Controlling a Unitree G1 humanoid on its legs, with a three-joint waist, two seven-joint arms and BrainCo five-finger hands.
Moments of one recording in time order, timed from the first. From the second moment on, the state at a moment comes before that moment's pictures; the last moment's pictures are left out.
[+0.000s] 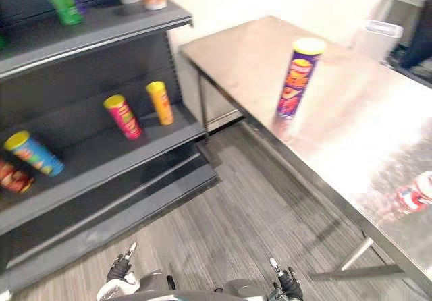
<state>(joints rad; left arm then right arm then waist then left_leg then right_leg) 0.09 -0.06 0.41 0.98 -0.31 -0.16 0.08 0.25 0.02 -0.32 0.81 0.53 -0.10 0.02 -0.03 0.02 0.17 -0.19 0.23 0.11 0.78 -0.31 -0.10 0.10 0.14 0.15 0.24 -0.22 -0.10</state>
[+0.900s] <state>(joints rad) 0.09 0.01 0.23 1.03 -0.30 -0.16 0.09 0.22 0.01 -0.32 0.92 0.60 -0.11 0.01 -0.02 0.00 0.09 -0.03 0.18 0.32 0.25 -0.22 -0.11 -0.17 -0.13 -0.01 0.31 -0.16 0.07</state>
